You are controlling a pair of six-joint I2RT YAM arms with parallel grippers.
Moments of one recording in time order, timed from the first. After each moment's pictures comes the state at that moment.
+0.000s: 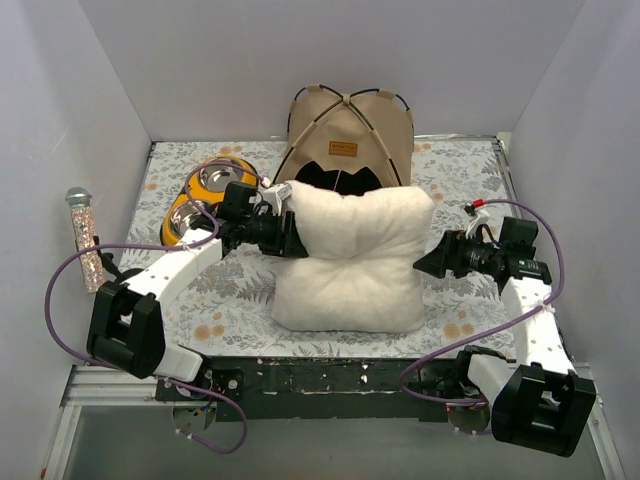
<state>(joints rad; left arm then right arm) -0.40 1.42 1.00 -0.40 0.66 -0.28 -0.18 0.99 0.70 -0.56 -0.94 -0.04</state>
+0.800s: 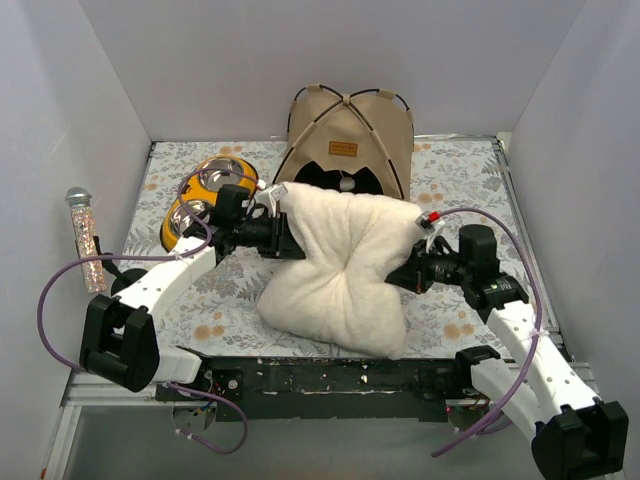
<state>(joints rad) -0.37 1.32 0.90 -0.33 0.77 -0.38 0.18 0.78 0.55 -0.34 -0.86 0.17</state>
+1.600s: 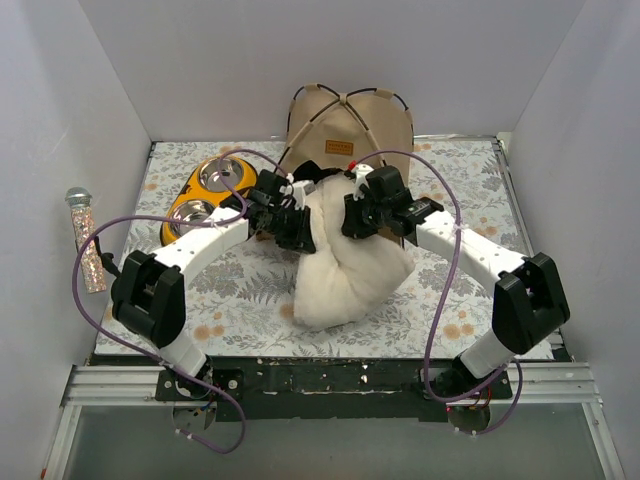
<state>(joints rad) -0.52 1.60 1.20 -0.55 0.50 -0.33 0.65 1.54 1.19 -0.35 -0.29 0.24</state>
